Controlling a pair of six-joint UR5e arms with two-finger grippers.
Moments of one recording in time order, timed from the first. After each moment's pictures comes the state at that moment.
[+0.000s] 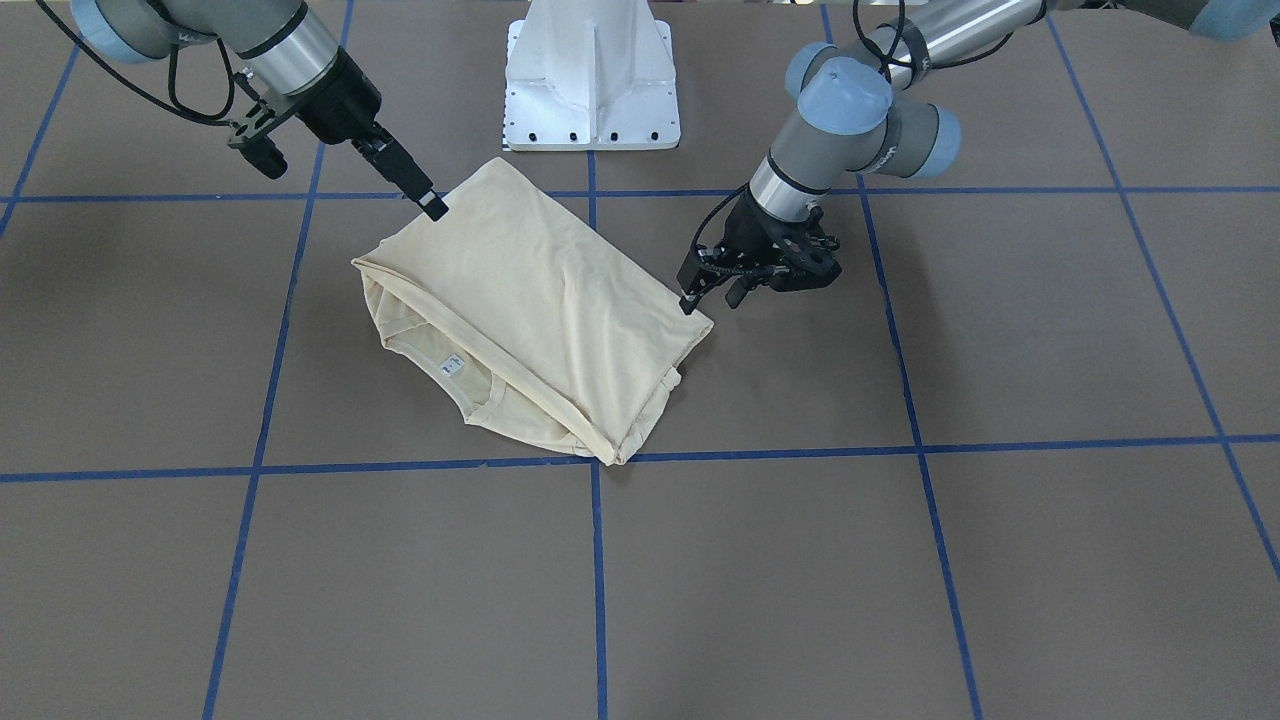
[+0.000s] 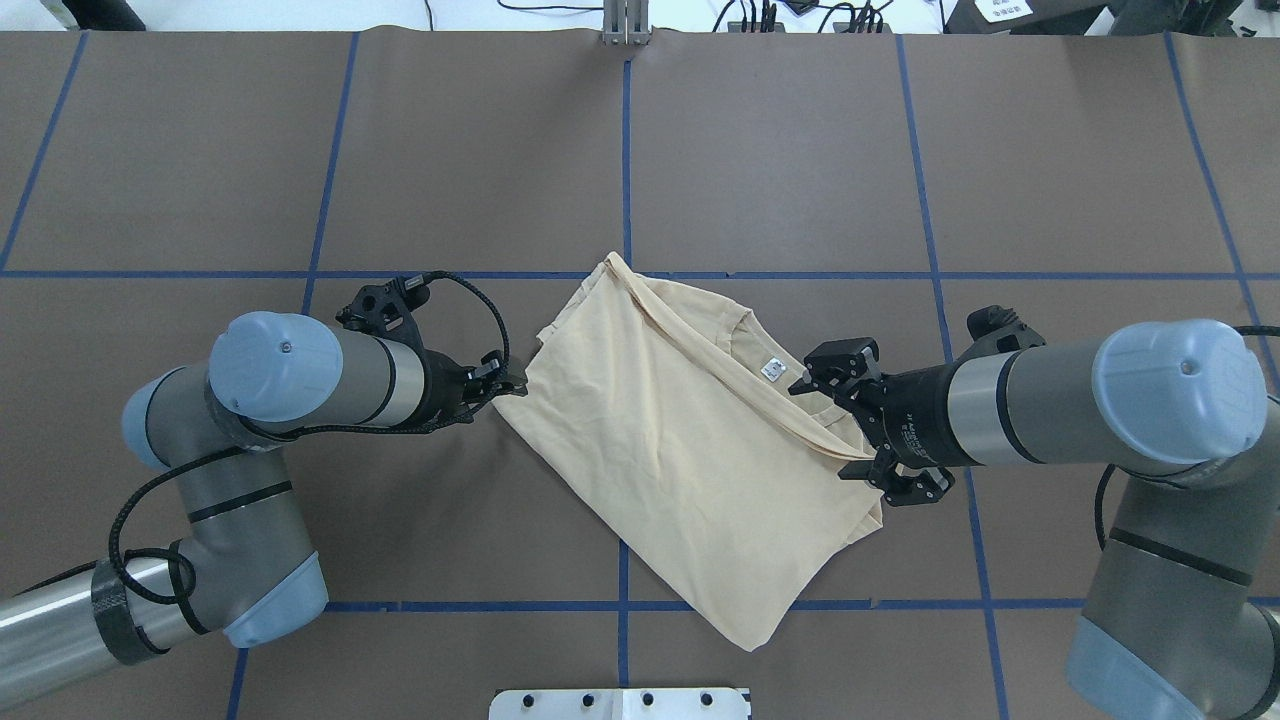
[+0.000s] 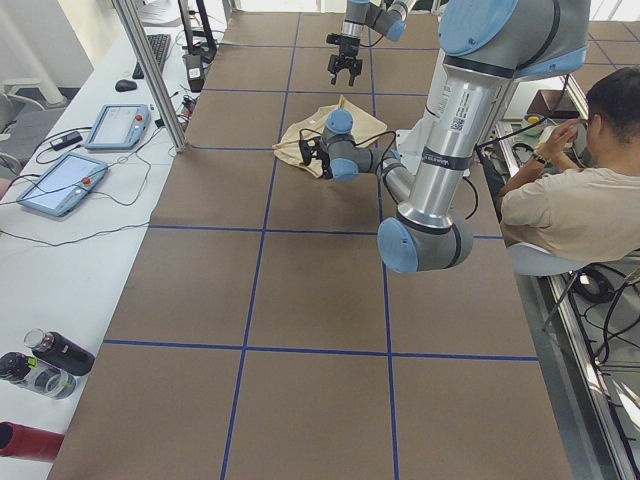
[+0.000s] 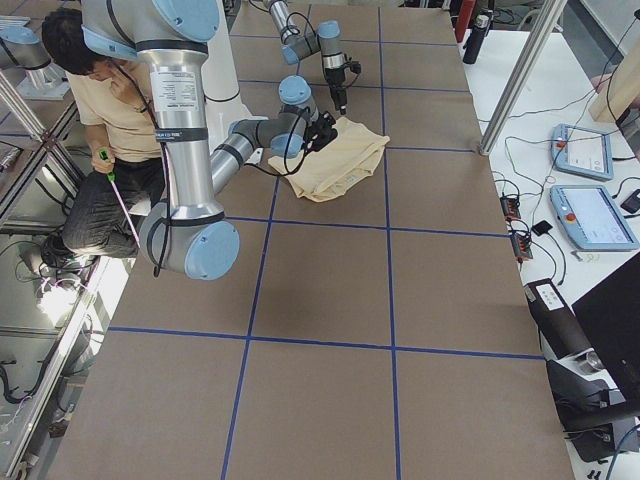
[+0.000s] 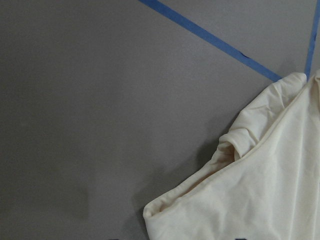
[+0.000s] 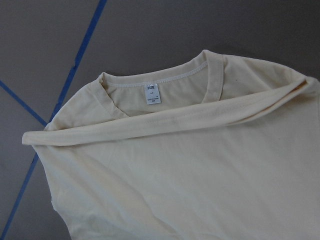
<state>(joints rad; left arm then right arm) -0.49 -1.97 -1.68 -2.20 -1.80 -1.68 0.51 -1.44 2.11 -1.05 1.87 2.27</state>
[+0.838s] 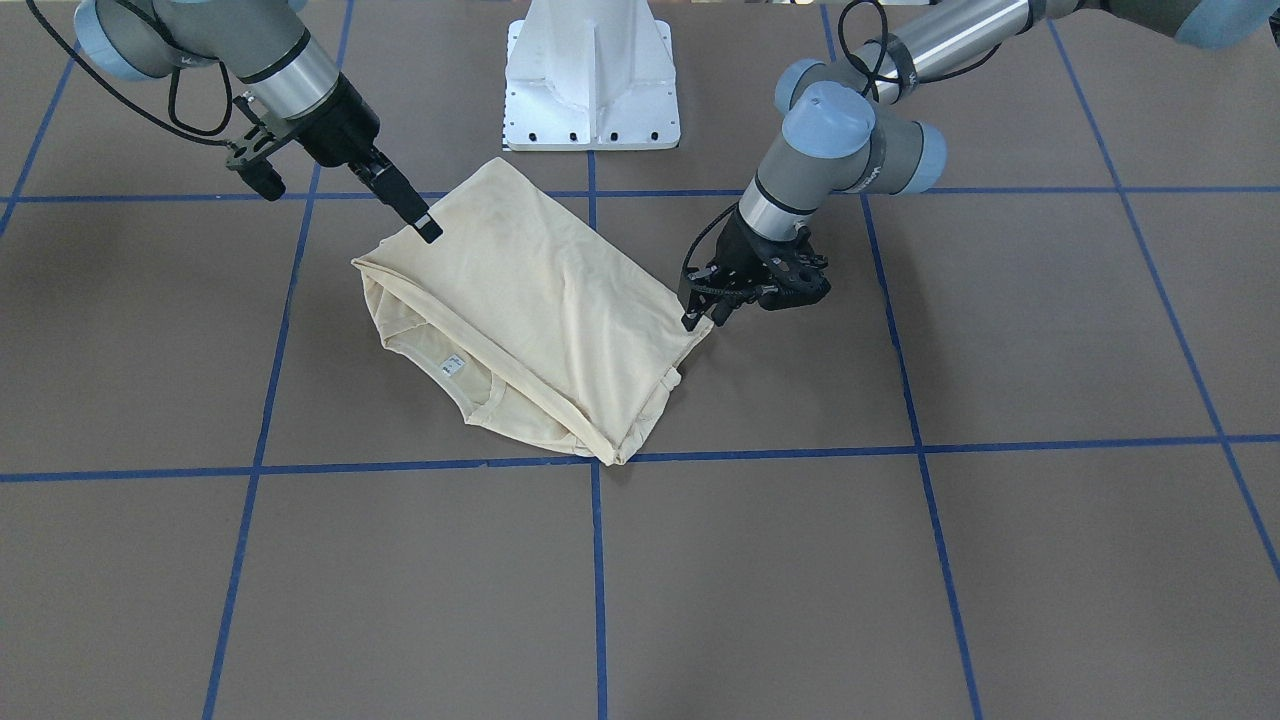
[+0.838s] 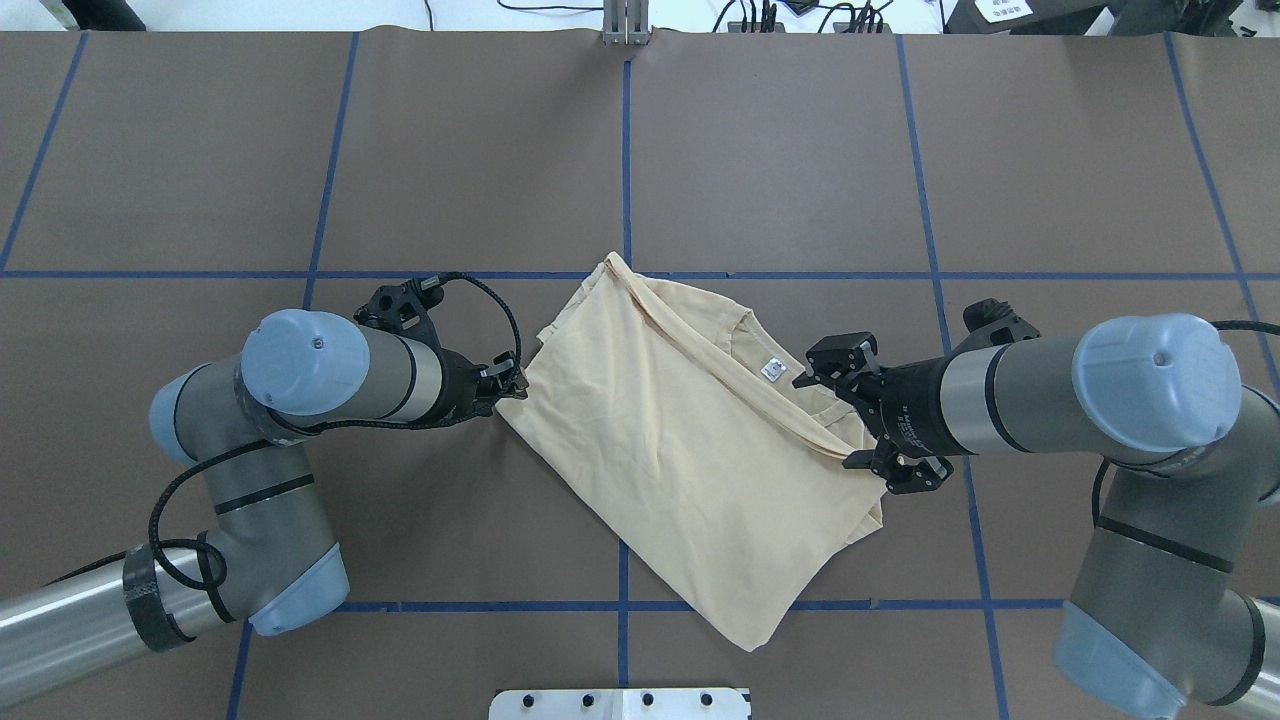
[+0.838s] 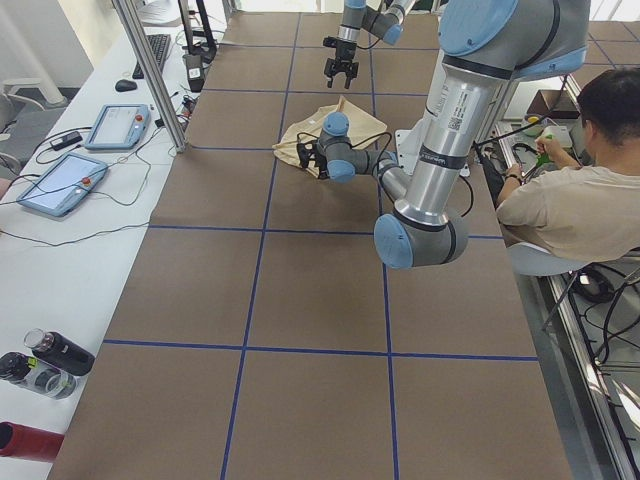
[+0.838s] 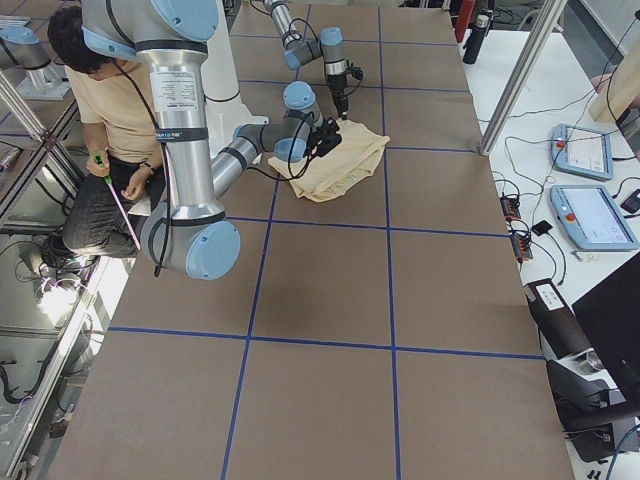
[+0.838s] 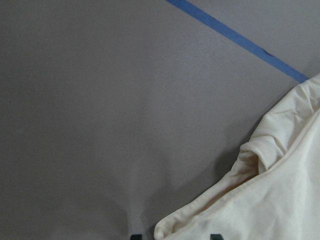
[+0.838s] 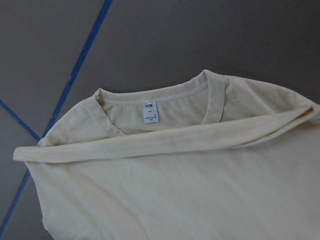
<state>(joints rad) -0.49 -2.01 -1.62 -2.20 -1.80 -1.68 0.52 -1.43 2.07 -1.04 1.86 2.24</state>
